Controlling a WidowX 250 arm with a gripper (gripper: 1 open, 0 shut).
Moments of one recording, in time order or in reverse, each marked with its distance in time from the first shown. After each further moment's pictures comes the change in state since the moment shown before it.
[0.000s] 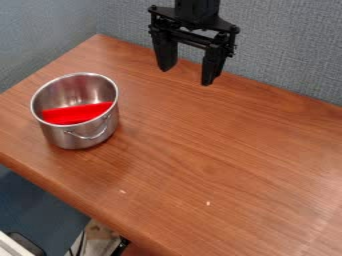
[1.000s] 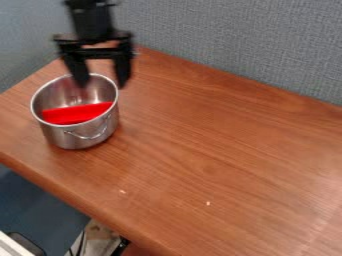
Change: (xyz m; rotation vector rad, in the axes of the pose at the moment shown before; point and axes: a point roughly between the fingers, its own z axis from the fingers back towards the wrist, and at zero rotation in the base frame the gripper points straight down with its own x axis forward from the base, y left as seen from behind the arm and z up) arm -0.037 0.118 -0.031 -0.161 -0.059 0.319
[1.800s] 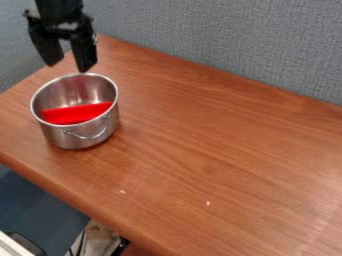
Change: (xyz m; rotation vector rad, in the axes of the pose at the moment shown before) arm 0.012 0.027 0.016 0.062 0.002 -0.243
